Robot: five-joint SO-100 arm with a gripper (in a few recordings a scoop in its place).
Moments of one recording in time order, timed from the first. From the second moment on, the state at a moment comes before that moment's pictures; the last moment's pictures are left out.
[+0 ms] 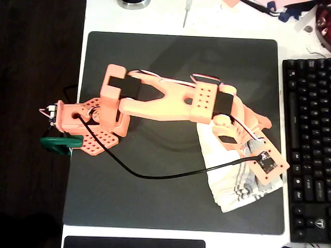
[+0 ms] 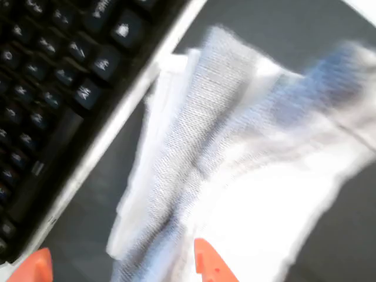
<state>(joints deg) 10.5 82.9 78.1 73.3 -45.2</state>
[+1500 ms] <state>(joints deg) 13.4 71.4 74.2 65.8 -45.2</state>
